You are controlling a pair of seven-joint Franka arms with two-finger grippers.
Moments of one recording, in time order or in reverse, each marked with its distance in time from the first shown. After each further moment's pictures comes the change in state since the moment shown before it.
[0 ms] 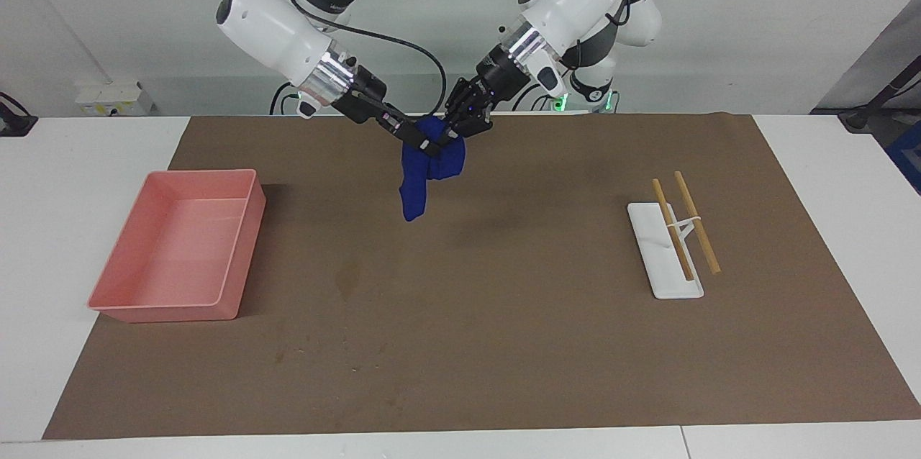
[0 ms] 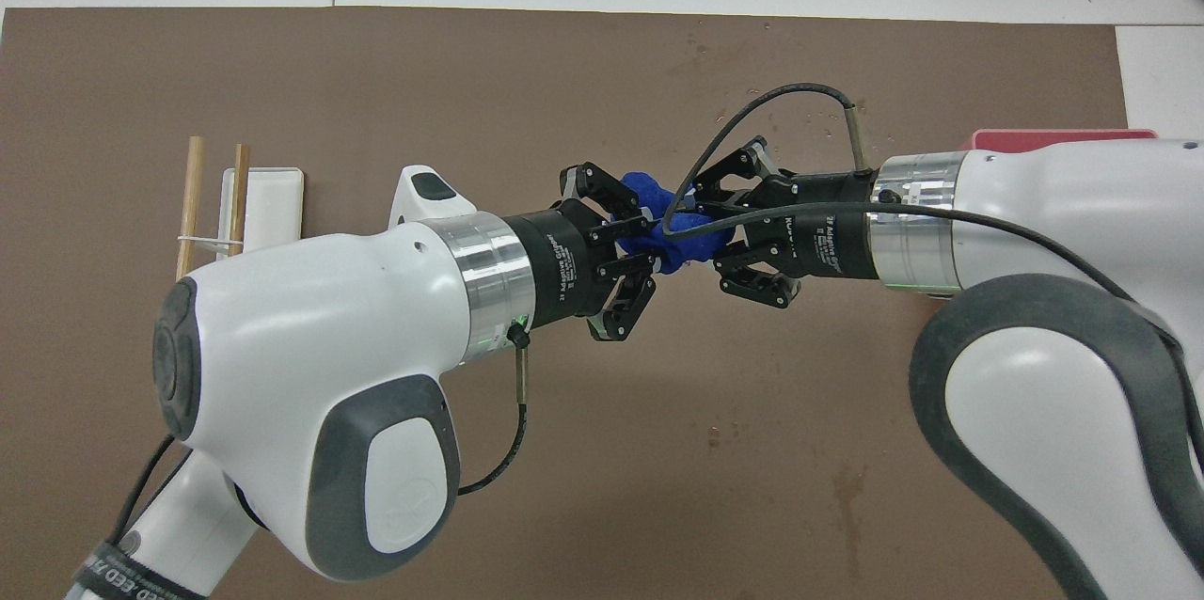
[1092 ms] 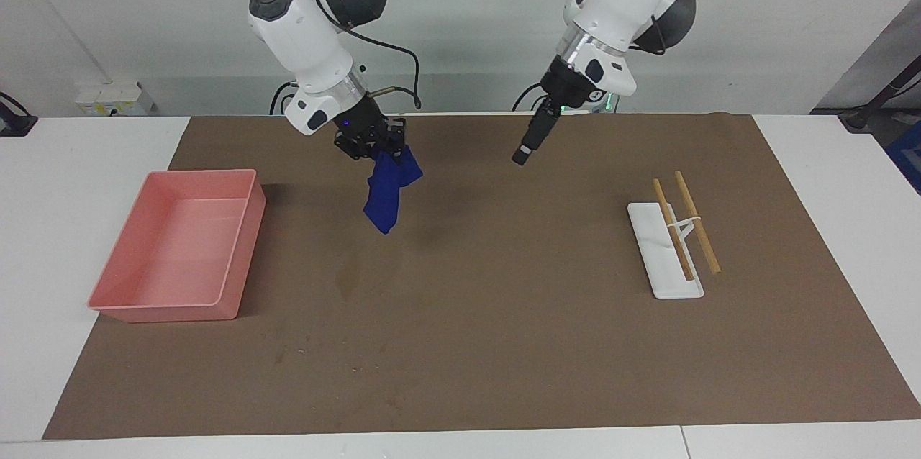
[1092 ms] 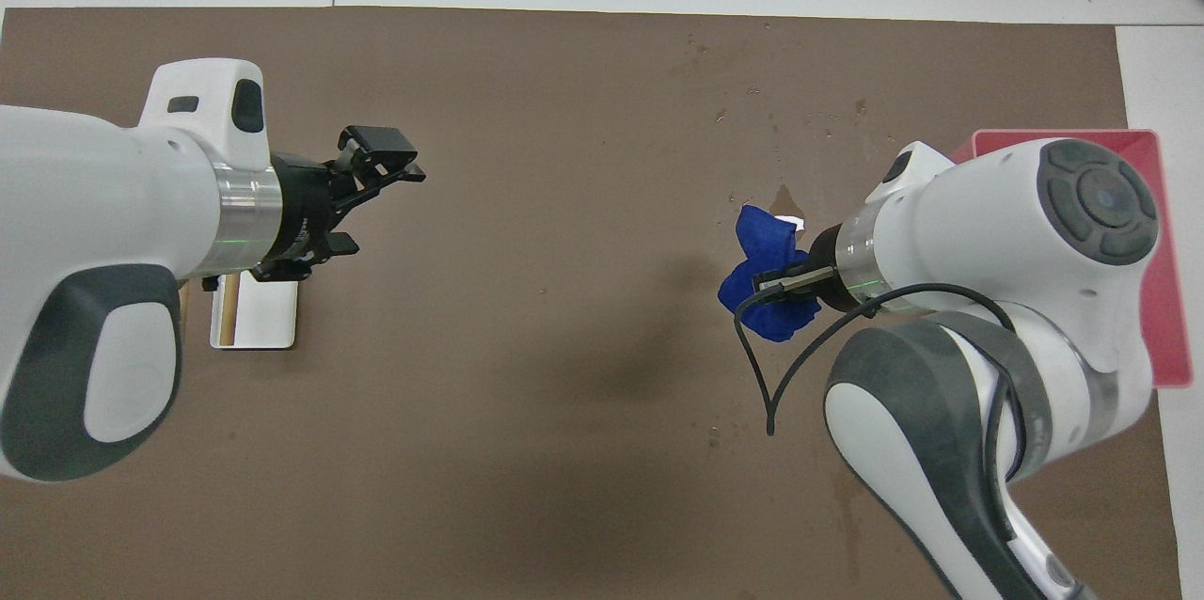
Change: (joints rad) left arm 0.311 -0.051 0.041 0.035 0.539 -0.454 0.971; right arm -0.001 0.032 -0.008 -0.055 -0.663 -0.169 -0.945
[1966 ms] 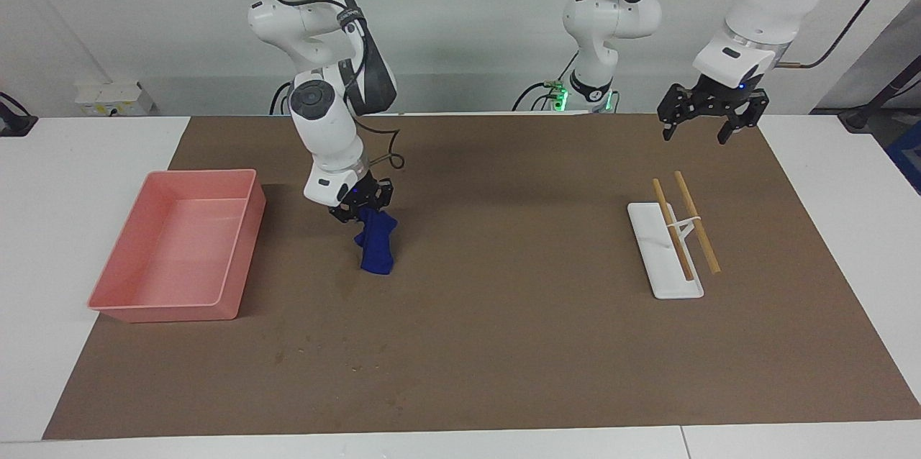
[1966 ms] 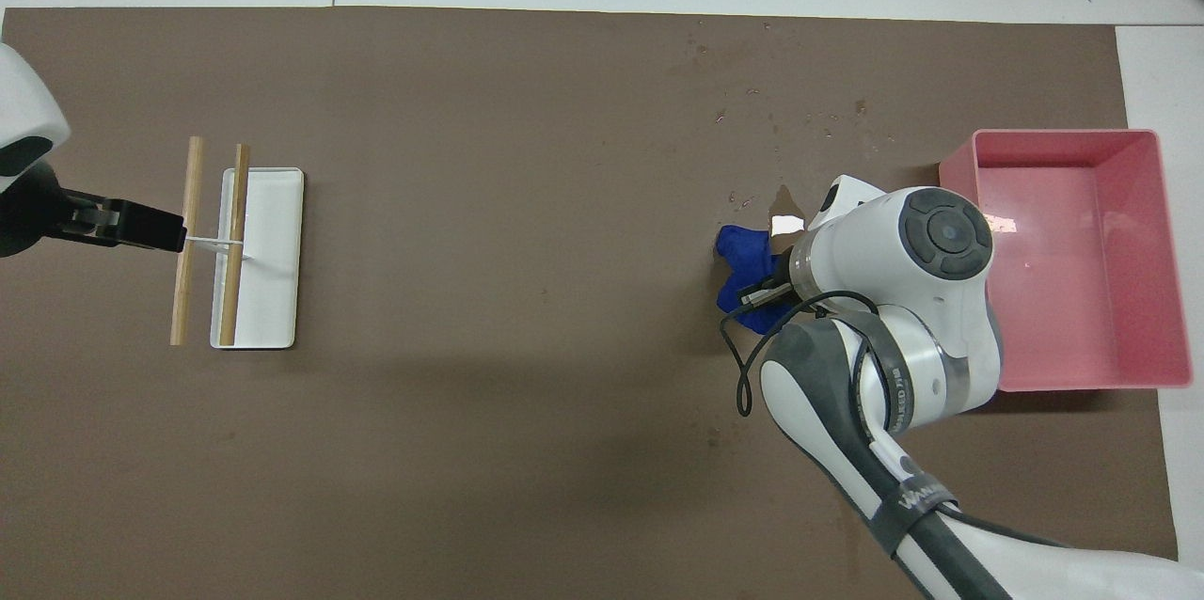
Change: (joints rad) left arm 0.242 0.028 0.002 0.222 0.221 -0.442 0.951; right arm 0.001 0.135 -0.001 -0.162 -0.047 0.286 -0.133
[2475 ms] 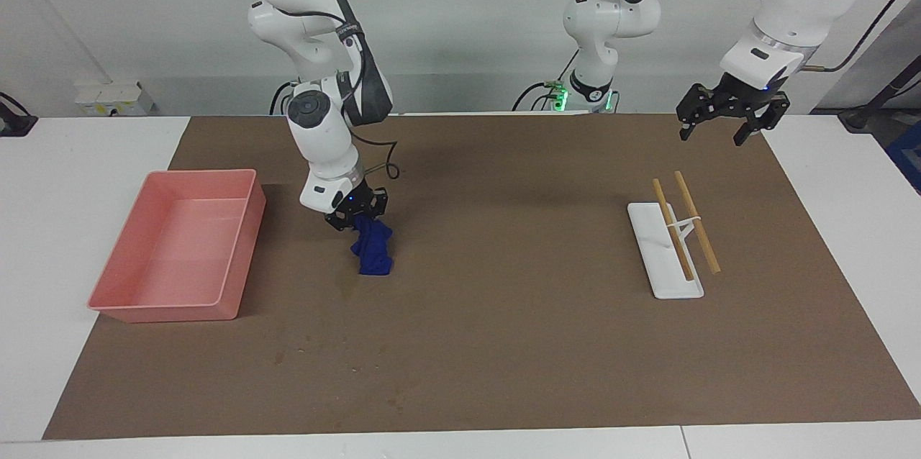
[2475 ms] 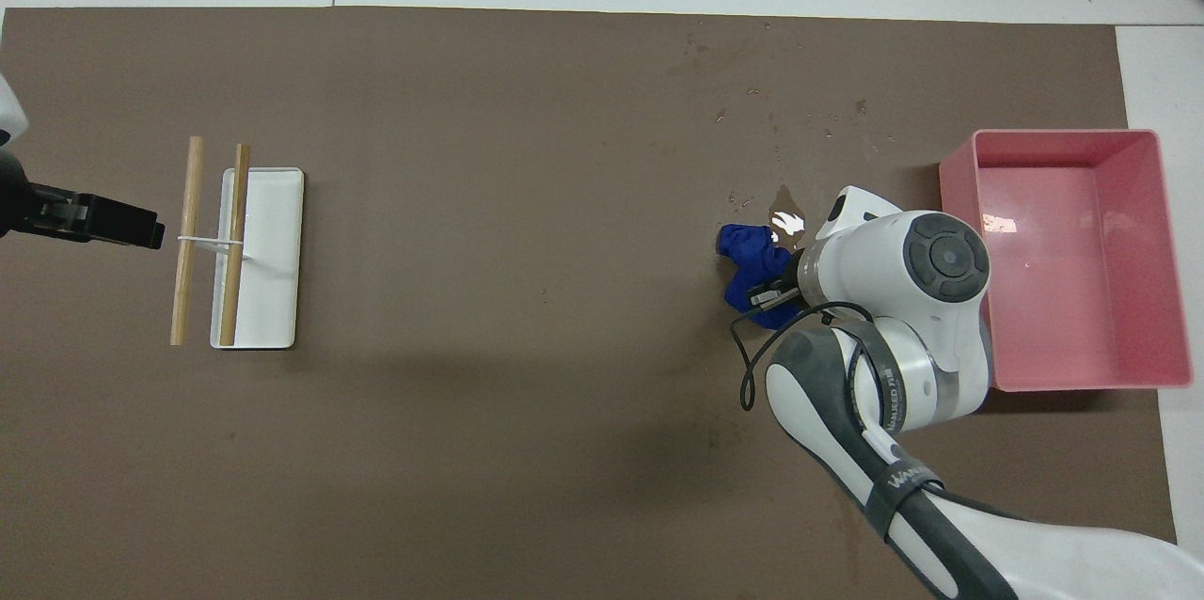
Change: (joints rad) left arm 0.036 0.011 -0.011 0.009 -0.018 -0.005 0.028; right arm -0.035 0.043 -0.001 -0.093 0.000 0.216 -0.073
